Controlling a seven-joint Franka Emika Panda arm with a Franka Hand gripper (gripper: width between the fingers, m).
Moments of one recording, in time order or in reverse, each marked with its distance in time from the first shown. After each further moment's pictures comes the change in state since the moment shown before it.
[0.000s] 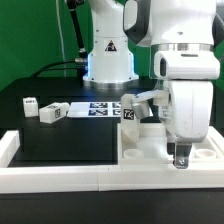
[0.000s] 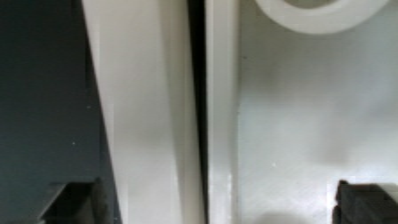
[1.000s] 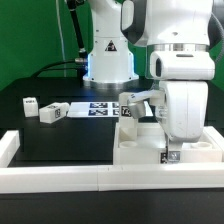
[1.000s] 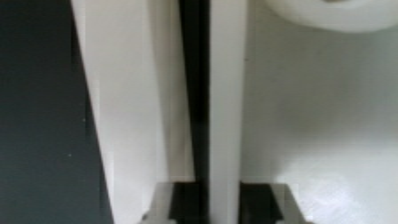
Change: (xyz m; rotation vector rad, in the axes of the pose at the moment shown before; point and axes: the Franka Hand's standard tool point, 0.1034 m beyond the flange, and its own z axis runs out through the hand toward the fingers) arm -0.002 -0.002 0.000 0.004 0.001 0.000
